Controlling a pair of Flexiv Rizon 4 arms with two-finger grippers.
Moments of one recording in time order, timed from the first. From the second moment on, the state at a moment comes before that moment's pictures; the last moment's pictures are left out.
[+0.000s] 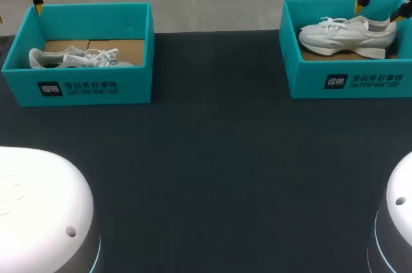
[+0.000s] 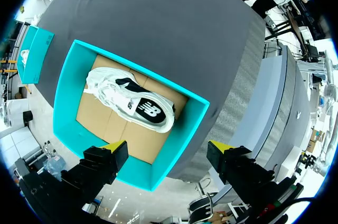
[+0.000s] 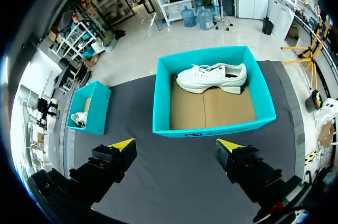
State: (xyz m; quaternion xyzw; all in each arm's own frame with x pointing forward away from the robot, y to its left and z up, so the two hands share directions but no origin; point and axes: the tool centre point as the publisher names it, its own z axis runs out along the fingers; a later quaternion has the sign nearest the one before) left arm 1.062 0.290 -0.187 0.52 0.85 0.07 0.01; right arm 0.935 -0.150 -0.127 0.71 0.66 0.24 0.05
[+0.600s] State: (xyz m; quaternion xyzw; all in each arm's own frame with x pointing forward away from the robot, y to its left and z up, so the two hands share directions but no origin) left arm 1.062 0.290 -0.187 0.52 0.85 0.07 0.01; right arm 0.992 -0.220 -0.127 0.71 0.66 0.20 0.15
